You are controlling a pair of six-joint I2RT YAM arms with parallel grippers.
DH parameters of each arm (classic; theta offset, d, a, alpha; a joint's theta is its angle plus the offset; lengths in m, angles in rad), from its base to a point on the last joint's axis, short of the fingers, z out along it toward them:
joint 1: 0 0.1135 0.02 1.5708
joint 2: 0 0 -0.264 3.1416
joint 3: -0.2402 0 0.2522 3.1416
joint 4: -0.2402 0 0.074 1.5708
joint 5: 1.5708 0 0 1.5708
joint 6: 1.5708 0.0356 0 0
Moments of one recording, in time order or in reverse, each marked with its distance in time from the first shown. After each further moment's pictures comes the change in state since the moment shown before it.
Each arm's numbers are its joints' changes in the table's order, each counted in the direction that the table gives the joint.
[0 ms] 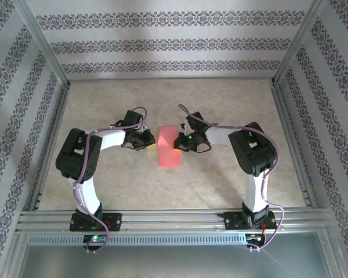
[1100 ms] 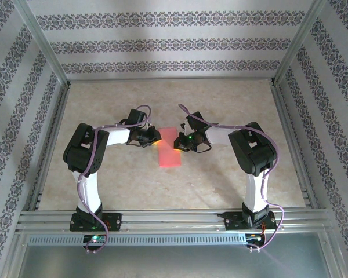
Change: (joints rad) left arm -0.005 -0.127 -0.058 0.130 0.081 -0.043; right arm -0.002 -0.005 -0.003 -0.002 -0.008 -0.003
